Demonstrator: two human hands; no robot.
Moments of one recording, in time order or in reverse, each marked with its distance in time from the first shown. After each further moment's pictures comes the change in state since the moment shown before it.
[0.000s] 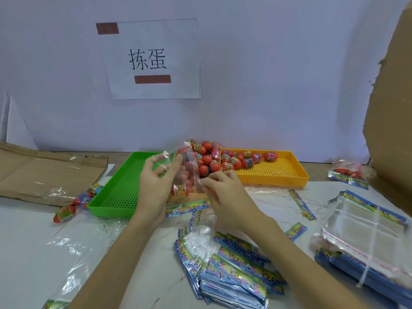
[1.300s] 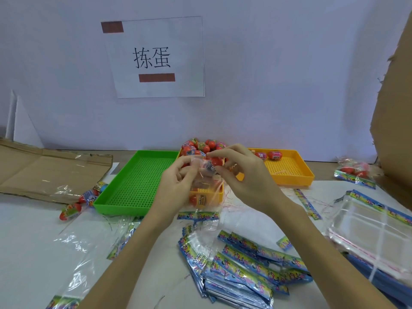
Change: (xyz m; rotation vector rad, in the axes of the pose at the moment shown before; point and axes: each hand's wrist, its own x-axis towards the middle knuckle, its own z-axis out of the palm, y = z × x) left_hand -0.016 0.002 0.010 0.152 -0.332 0.054; right_hand 0.009 -0.008 -0.061 0.324 0.190 -0.127
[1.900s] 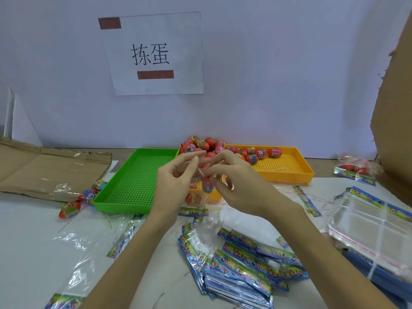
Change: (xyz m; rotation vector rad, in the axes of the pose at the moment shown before) left_hand -0.002 0.001 0.004 0.015 0.122 0.112; right_hand -0.003 0.001 0.009 -0.163 -0.260 -0.021
